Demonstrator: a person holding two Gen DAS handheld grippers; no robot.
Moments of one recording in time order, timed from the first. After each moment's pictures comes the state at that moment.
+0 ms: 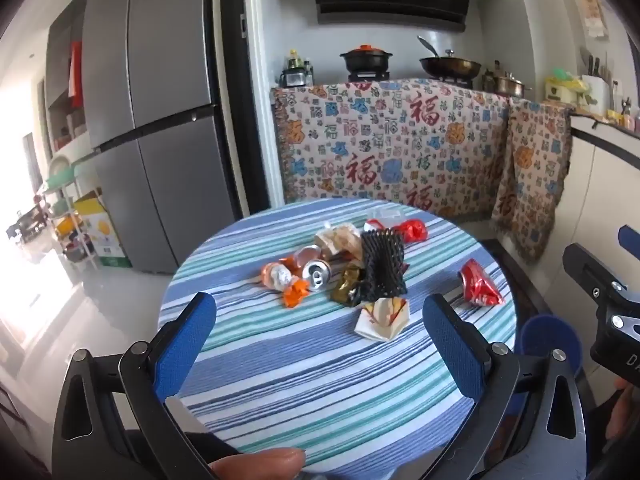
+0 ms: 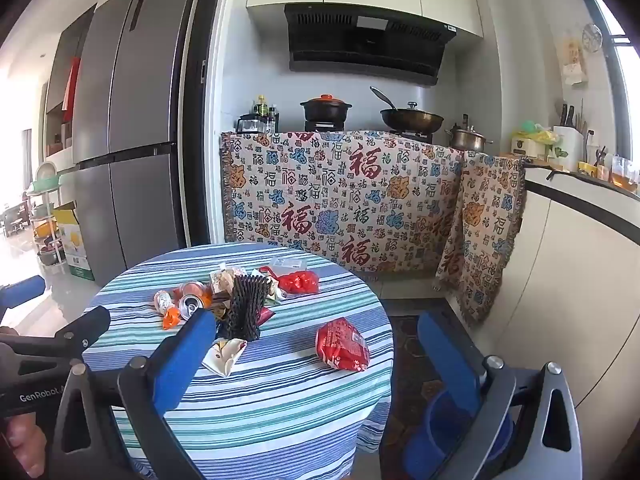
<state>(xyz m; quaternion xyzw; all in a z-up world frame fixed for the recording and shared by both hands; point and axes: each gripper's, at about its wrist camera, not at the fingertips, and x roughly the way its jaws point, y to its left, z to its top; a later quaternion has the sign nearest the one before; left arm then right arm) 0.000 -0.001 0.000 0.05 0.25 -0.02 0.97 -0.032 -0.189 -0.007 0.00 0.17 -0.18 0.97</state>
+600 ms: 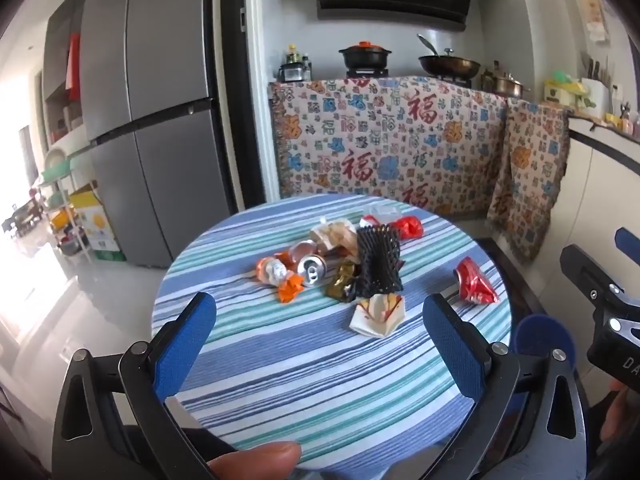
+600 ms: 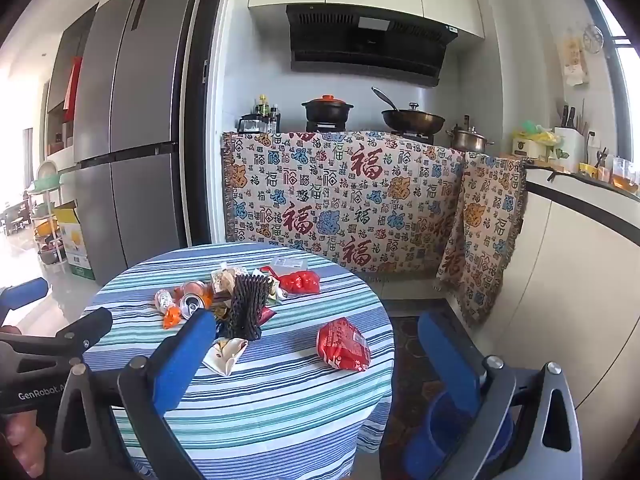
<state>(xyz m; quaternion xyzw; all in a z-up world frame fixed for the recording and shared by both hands) -0.004 0.001 -0.005 0.03 0.25 -0.02 0.97 -0.034 -0.185 -0.009 0.00 0.17 -0.18 0.97</state>
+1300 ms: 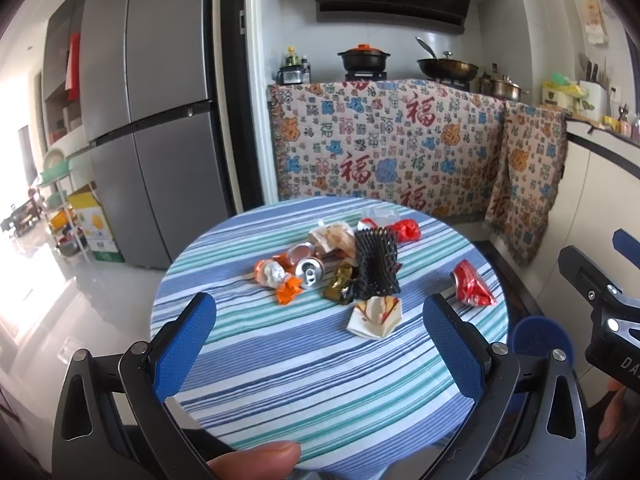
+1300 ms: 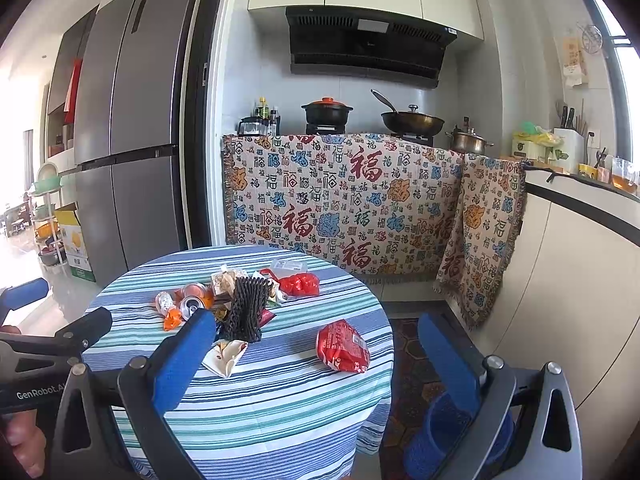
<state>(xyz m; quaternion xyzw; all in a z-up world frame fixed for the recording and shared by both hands) -0.004 0.001 -0.001 0.03 0.25 -0.03 0.97 -0.037 -0.185 -0.006 0.00 0.16 -0.18 0.97</state>
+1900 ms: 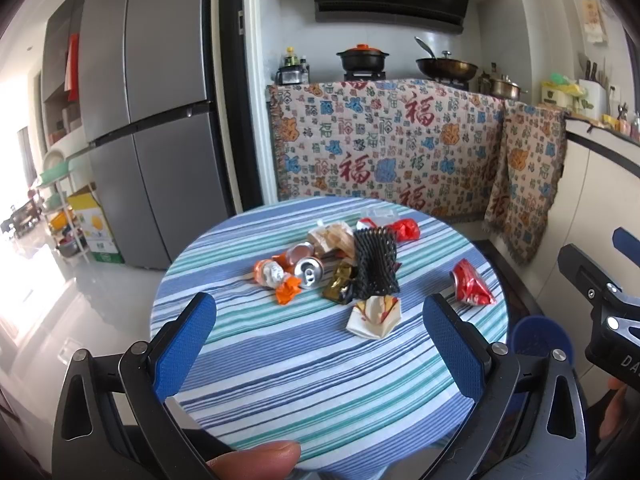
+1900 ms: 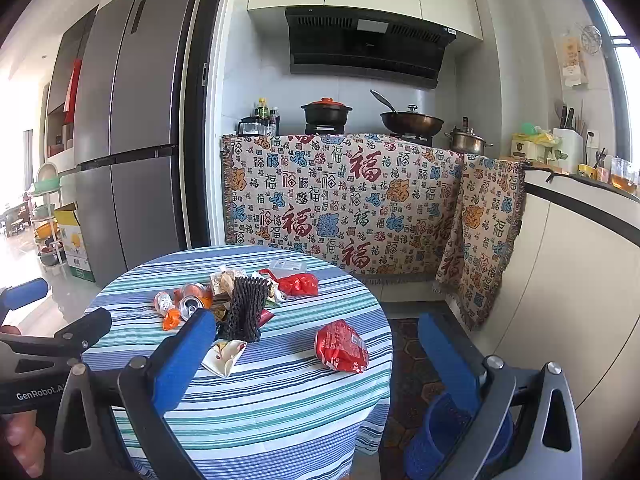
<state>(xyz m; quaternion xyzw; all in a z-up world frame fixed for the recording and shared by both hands) -0.005 0.001 -0.001 0.03 0.25 -0.03 0.97 -0.037 -0.187 -0.006 0.00 0.16 -0.18 0.97</state>
